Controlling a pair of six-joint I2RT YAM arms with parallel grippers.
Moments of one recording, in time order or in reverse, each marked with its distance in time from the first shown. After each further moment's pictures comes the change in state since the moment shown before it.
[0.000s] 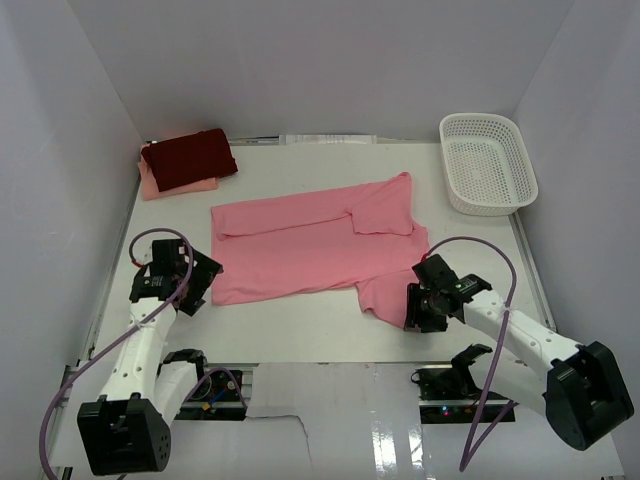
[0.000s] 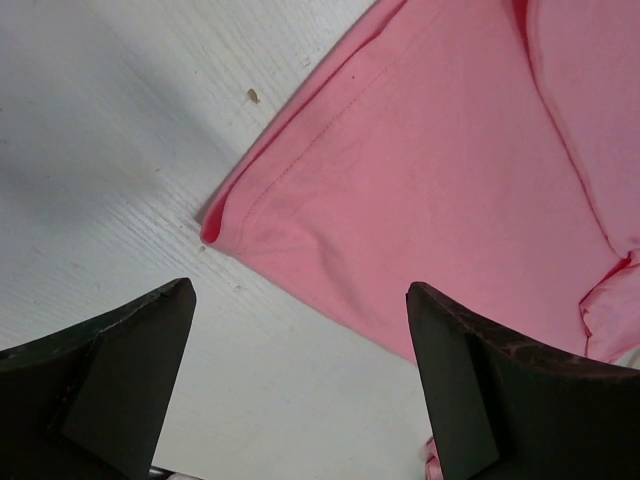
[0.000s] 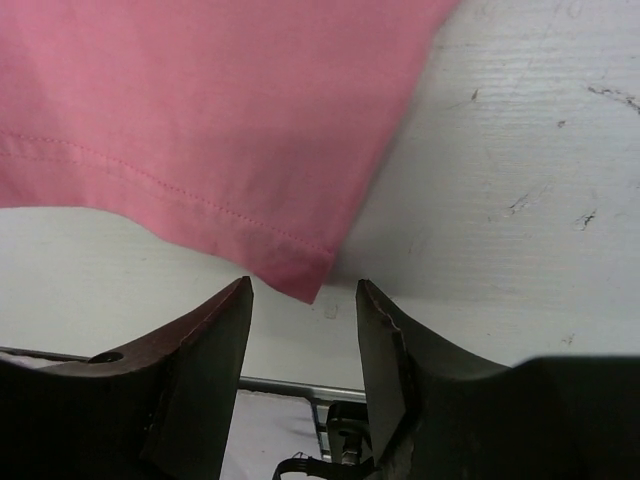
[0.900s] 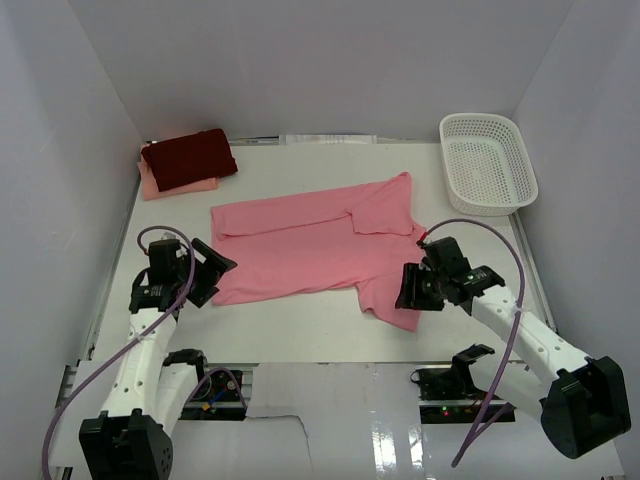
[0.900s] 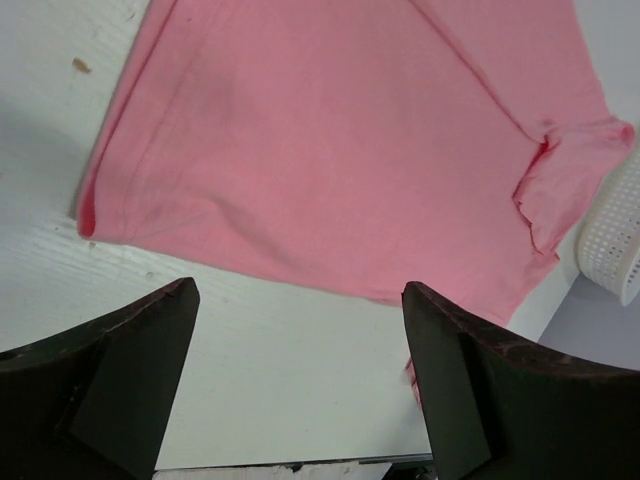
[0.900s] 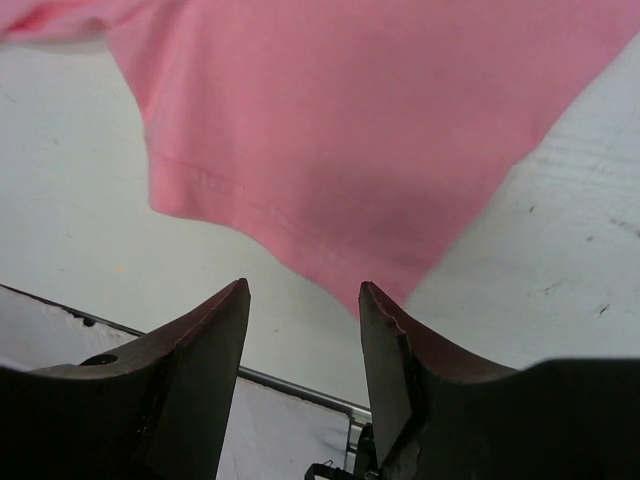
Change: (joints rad) left arm 0.000 -0.086 -0.025 0.133 0.240 0.105; right arm -0.106 -0.025 0.112 0.074 -0.145 -0.151
